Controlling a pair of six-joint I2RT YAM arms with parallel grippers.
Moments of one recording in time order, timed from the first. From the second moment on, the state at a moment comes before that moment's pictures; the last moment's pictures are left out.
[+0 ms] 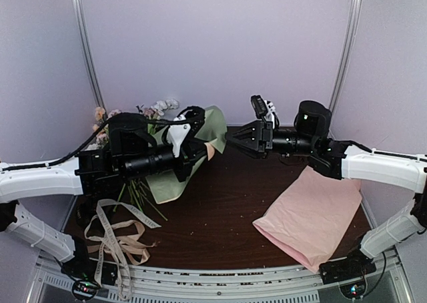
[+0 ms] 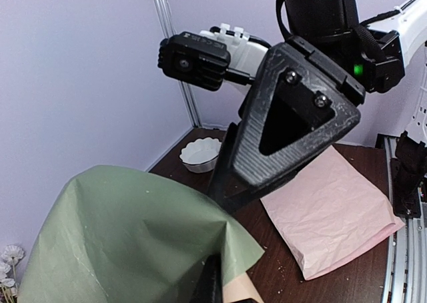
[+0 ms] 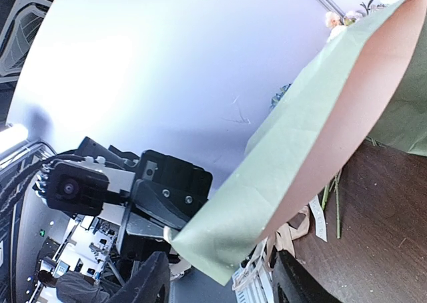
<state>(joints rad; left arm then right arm) -1.09 1.27 1.02 0.11 -0.04 0.19 0.76 1.36 0.99 0.36 -0.67 0.92</state>
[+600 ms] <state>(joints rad) -1.09 1.27 1.02 0.11 -0.05 0.21 0.77 1.43 1.05 0.46 -0.72 1.00</state>
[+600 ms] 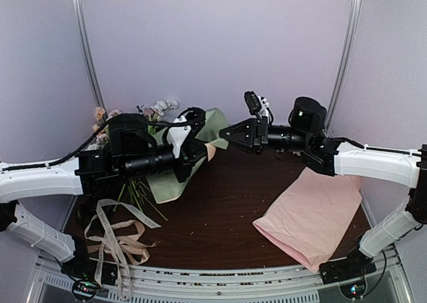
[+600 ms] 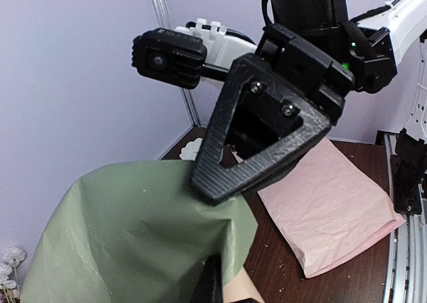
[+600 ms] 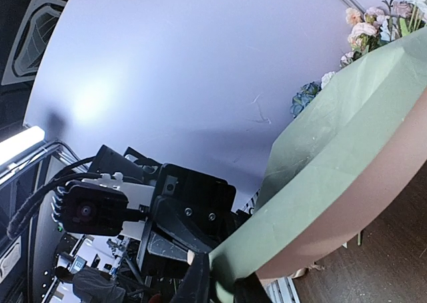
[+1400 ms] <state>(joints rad) -1.18 1.17 1.24 -0.24 0.01 0.39 0.91 1.31 1.36 -0.07 -0.52 0.60</state>
